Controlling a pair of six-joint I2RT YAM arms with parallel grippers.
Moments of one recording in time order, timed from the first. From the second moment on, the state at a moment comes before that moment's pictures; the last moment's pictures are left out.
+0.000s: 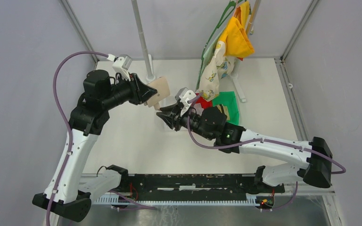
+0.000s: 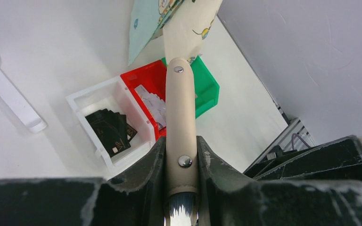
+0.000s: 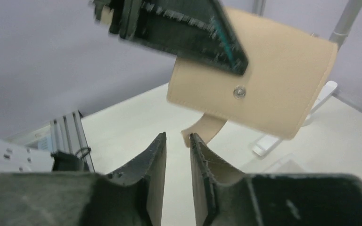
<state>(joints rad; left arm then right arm) -0.31 1.00 1.33 -0.63 0.44 -0.35 1.18 1.32 1.06 0.35 0.14 0.09</state>
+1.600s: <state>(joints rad) -0.26 0.99 1.40 -0.47 0.99 -0.41 0.95 1.32 0.90 0.88 -0.37 0.86</state>
